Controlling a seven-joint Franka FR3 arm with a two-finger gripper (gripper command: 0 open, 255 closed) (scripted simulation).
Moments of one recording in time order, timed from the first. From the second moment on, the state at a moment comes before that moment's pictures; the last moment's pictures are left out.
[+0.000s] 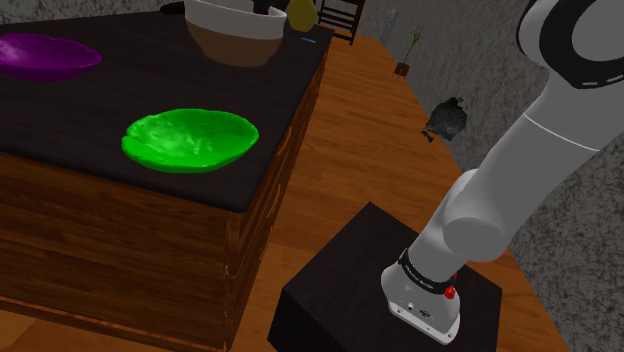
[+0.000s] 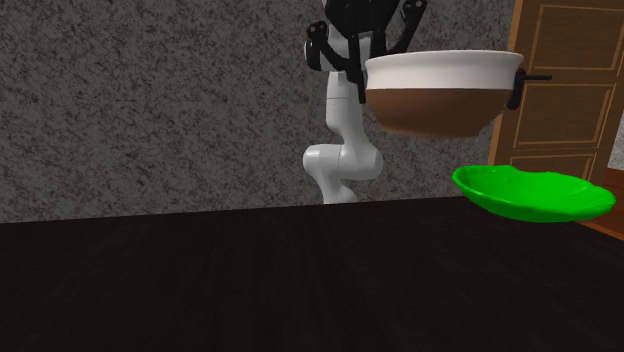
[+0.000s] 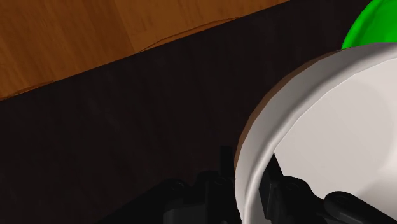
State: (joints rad) arm 0.08 -0.06 0.16 -1.46 0.18 1.40 0.08
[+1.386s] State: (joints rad) arm 0.20 -0.20 0.31 -1.69 0.22 1.54 0.32
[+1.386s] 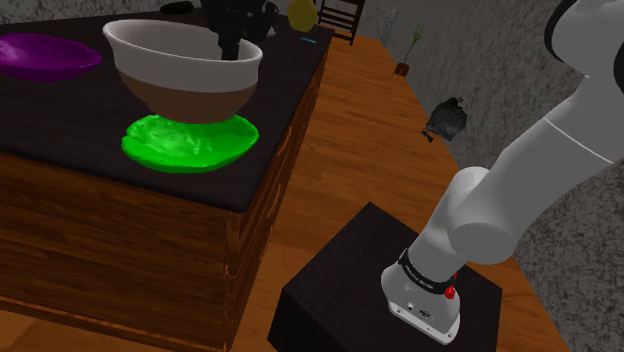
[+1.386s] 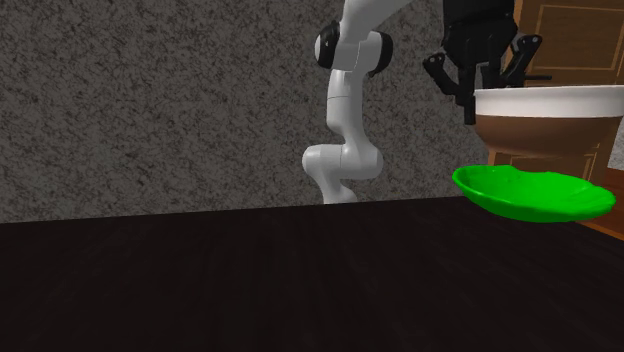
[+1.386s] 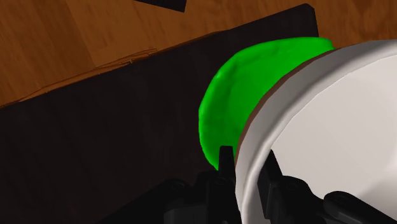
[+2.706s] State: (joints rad) arm 0.20 -0.23 0.31 -1.83 0.24 1.65 0.30
